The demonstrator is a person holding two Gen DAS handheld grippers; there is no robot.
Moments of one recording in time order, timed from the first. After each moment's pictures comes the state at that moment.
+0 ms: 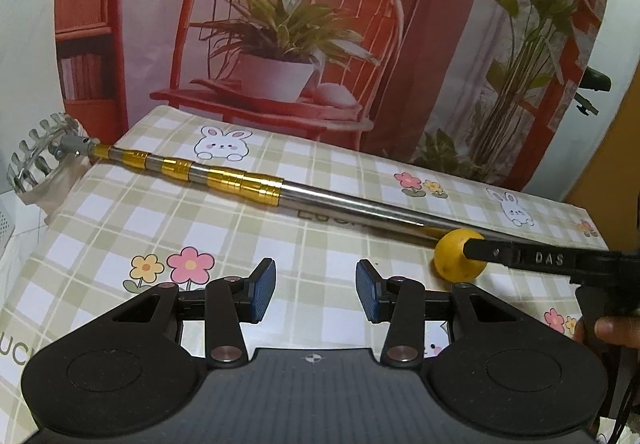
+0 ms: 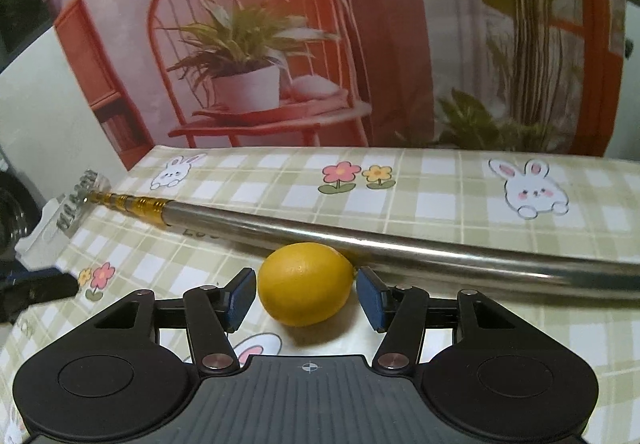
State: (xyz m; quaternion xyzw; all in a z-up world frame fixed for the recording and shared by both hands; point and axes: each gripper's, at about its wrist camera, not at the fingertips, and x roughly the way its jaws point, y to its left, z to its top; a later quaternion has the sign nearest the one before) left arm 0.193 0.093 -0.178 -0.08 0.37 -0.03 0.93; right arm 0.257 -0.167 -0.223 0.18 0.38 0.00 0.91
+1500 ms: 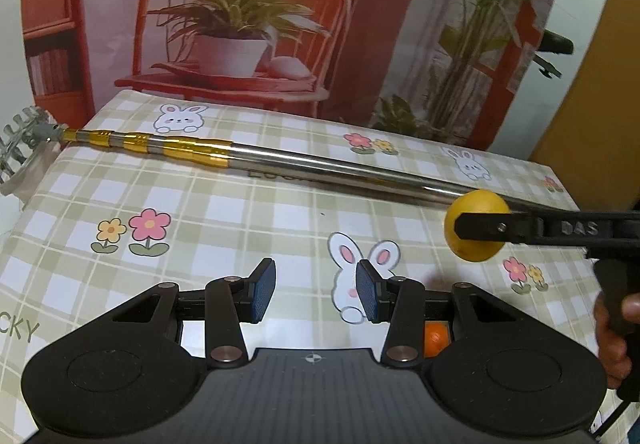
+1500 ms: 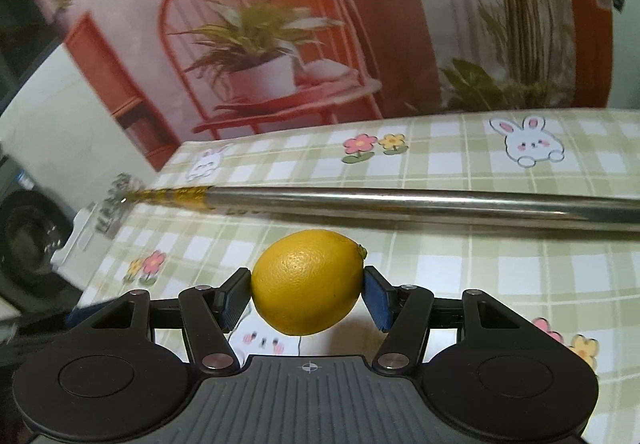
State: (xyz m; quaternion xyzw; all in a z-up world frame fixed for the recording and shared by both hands) left arm 0.164 0.064 -0.177 -0.06 0.39 -0.09 0.92; right arm 0.208 -0.166 -0.193 0.23 0.40 0.04 0.89
